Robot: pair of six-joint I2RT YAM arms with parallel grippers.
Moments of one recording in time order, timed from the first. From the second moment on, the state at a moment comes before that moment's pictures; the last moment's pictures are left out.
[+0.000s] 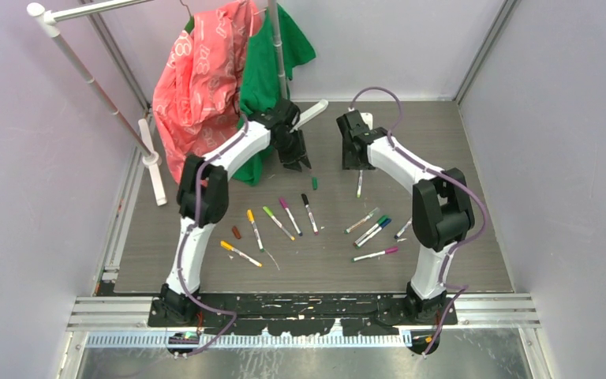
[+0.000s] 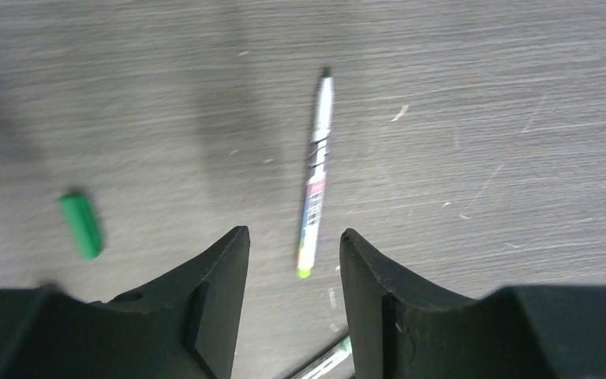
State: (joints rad) left arm -0.52 2.34 2.09 -0.84 0.26 -0.71; right arm 0.40 1.88 1.45 -0.64 0.38 0.38
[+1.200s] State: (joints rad) left arm -0.39 1.68 1.29 -0.63 0.21 -0.74; right arm 0.79 1.89 1.30 -0.63 0.13 0.45
